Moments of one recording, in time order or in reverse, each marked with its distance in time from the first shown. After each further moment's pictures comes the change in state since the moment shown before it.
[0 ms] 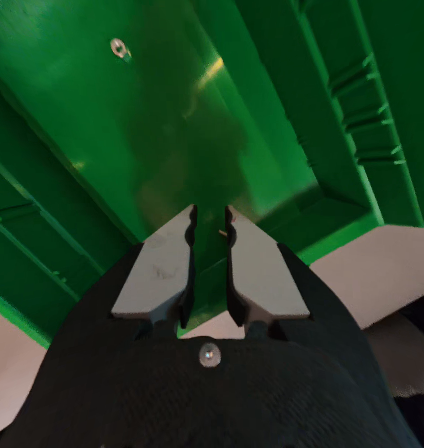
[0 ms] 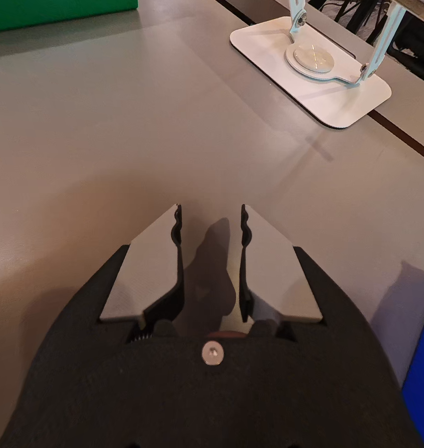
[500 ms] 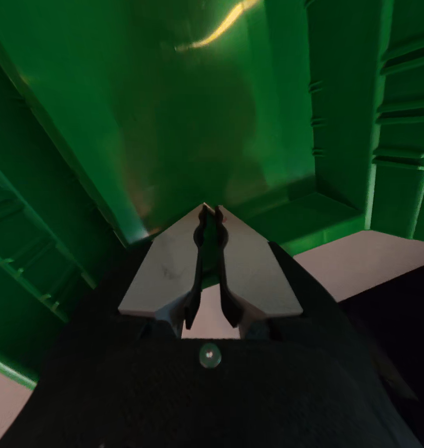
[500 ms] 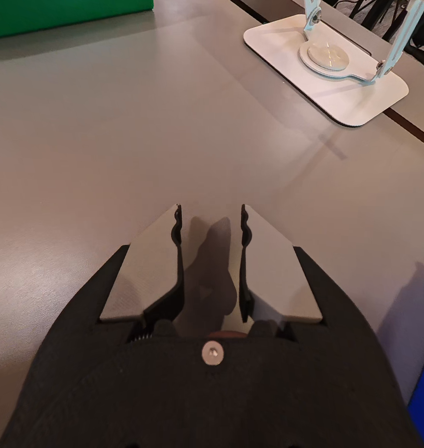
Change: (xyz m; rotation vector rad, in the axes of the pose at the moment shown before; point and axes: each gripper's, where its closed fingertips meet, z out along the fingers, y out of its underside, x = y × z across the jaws) left arm 0.013 0.031 0.007 -0.123 0.073 -0.285; right arm -0.011 0.002 -0.005 0.000 -0.040 0.003
